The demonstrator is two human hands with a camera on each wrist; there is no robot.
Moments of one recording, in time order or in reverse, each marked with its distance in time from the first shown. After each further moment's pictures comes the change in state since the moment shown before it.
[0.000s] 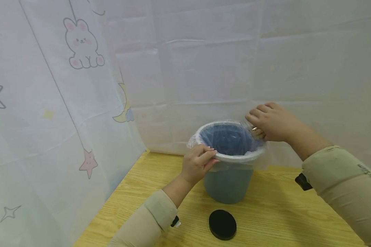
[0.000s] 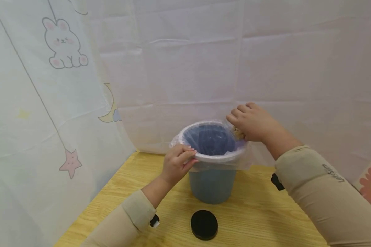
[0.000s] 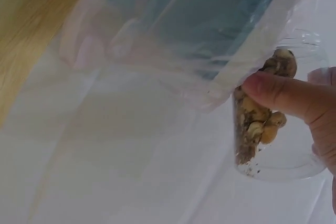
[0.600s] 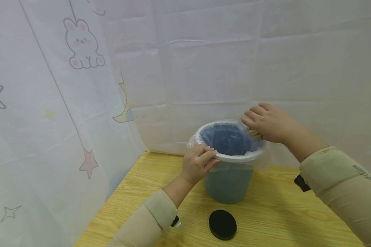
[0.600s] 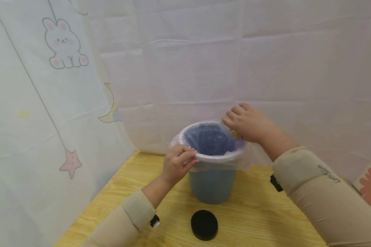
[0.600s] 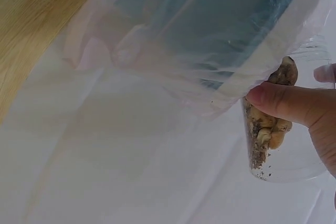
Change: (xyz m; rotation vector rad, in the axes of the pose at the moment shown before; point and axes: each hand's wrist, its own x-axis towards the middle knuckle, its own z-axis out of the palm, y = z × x) left_hand 0.000 0.000 0.001 -0.003 0.008 0.000; right_hand 0.004 -0.008 -0.001 -0.085 0.015 -0.054
